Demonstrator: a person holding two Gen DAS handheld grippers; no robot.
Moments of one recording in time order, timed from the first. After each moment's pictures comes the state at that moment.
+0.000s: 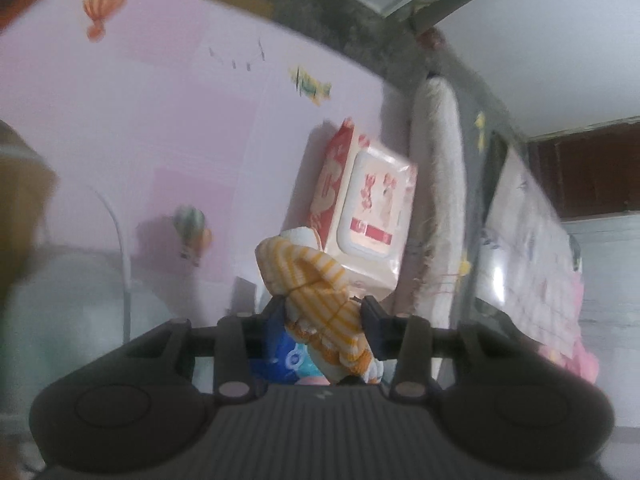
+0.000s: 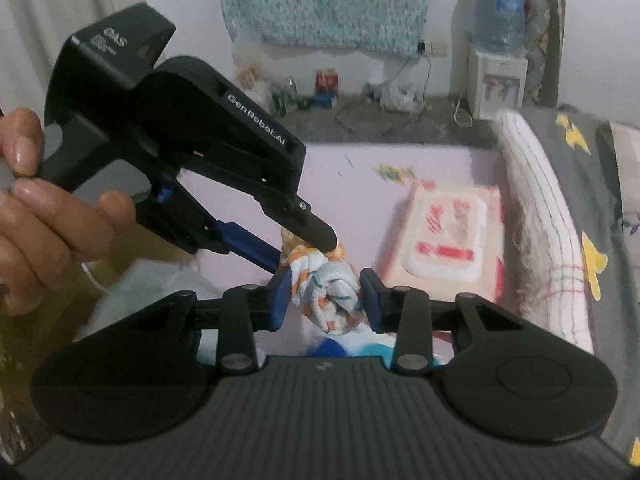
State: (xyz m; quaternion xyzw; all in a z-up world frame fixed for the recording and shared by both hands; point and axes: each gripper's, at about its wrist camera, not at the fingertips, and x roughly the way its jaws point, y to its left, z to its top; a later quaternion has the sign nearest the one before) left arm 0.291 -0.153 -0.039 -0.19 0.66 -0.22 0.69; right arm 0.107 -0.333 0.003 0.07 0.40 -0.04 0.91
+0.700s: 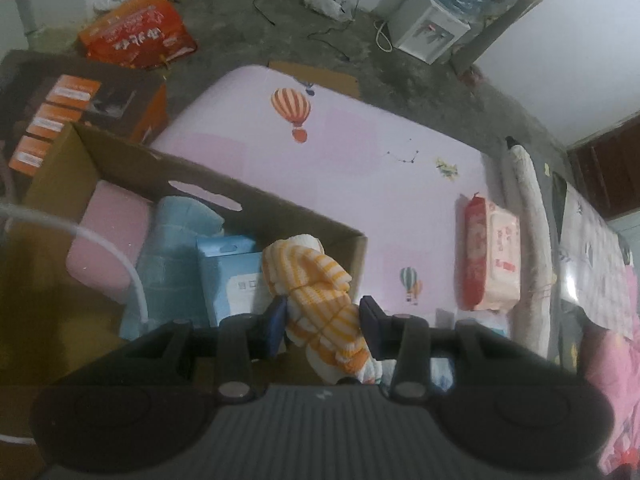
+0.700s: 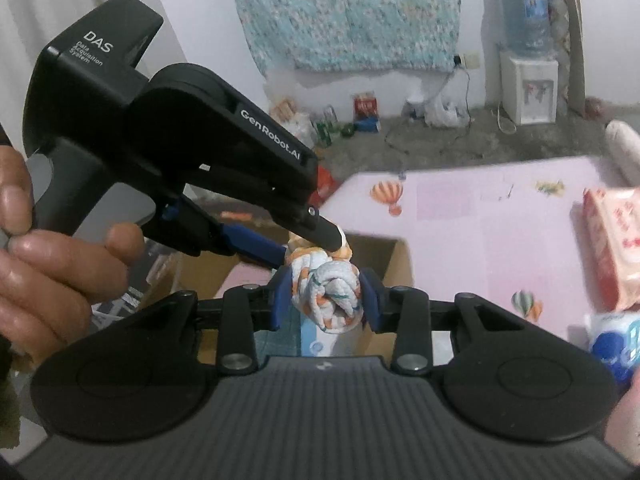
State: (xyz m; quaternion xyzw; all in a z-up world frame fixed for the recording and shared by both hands) left arm 0.330 0.066 -0.008 -0.11 0.63 -0.19 0.75; right arm 0.199 -0.063 0.010 0.13 0.36 -0.05 0.92
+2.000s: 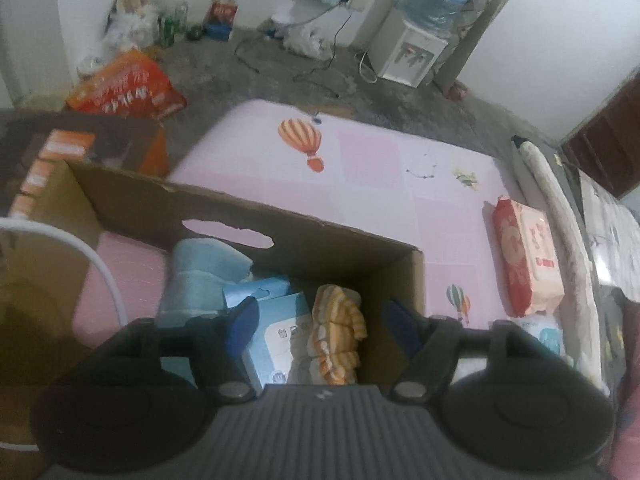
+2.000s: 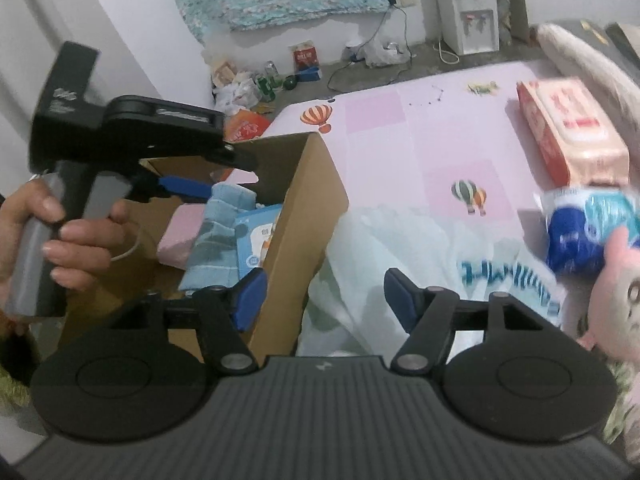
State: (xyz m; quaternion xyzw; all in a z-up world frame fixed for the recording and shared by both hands) left arm 0.314 0.077 -0.036 -0.04 0.54 -0.21 0.81; right arm 0.139 -0.102 -0.050 0.20 0.42 -0.12 0.88
